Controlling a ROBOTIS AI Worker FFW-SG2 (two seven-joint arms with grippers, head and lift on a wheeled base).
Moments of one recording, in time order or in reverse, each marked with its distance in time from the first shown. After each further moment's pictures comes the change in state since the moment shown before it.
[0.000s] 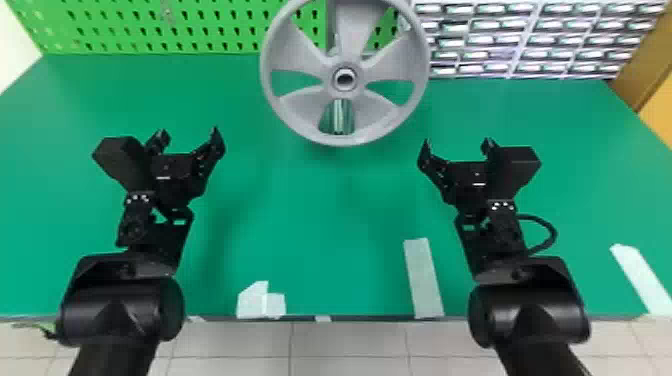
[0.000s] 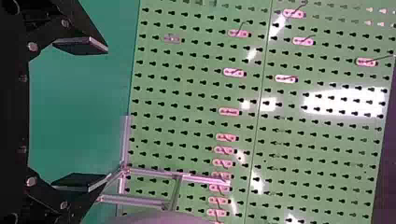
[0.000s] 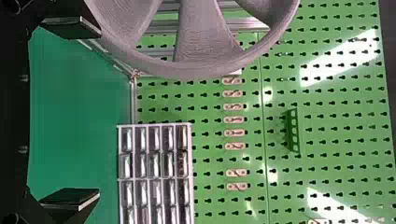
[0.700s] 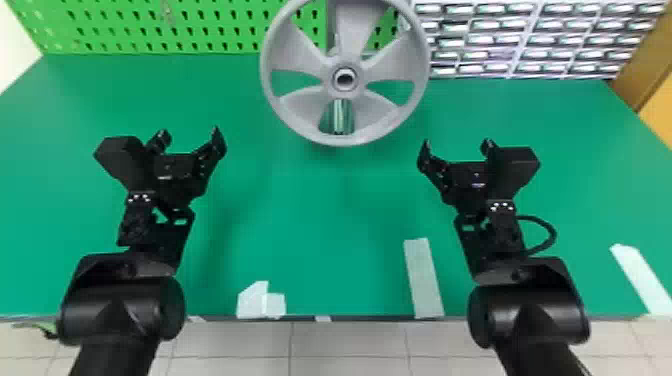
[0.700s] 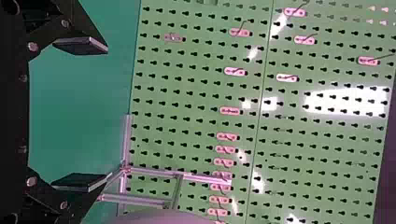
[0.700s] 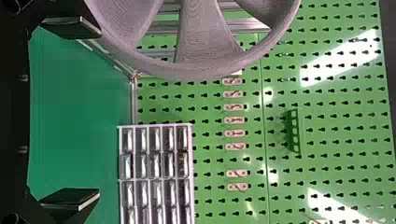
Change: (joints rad) left arm -0.001 0.000 -0.003 0.000 -0.003 0.005 0.000; right arm 0.002 0.000 0.002 0.000 0.000 0.000 0.000
